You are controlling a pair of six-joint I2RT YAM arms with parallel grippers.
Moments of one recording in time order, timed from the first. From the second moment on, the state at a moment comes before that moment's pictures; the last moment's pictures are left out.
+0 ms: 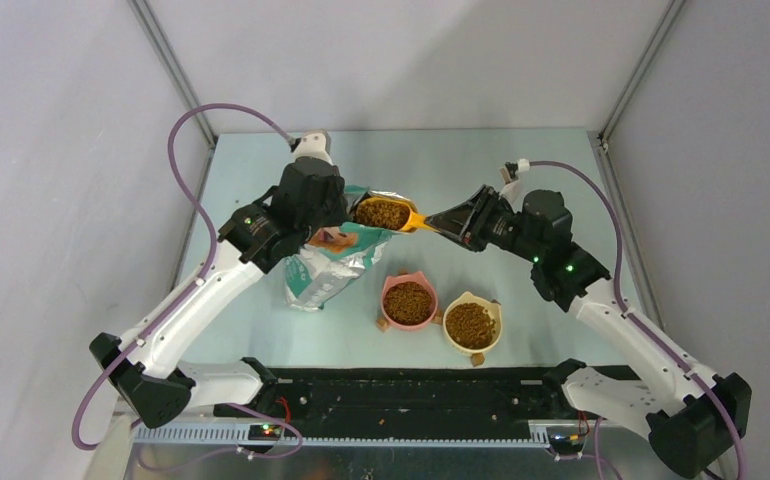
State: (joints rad) left arm -0.69 1.23 1.39 -0.72 -0.39 -0.54; right arm 0.55 1.01 0.93 -0.08 -0.36 1.08
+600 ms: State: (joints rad) left arm -0.69 1.22 1.39 -0.73 -0.39 -0.54; right arm 0.46 0.85 0.76 0.09 -0.46 1.31
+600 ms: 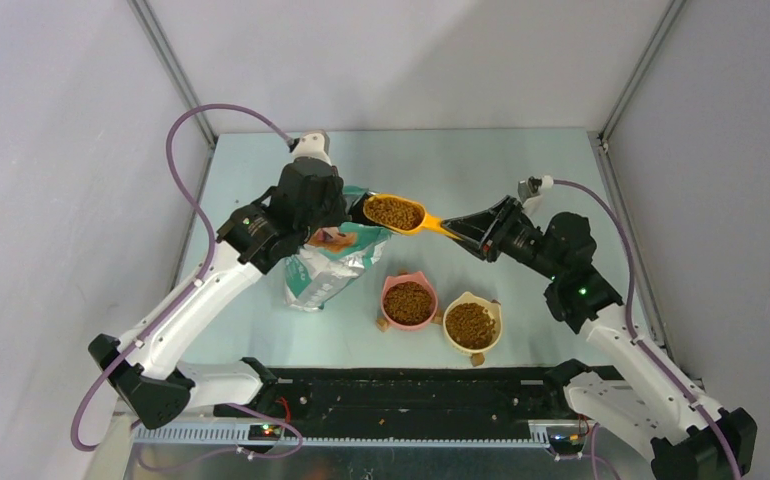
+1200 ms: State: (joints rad) left arm -0.68 1.22 1.39 -0.73 -0.39 -0.54; right arm 0.48 0.94 0.61 0.43 -0.46 1.49
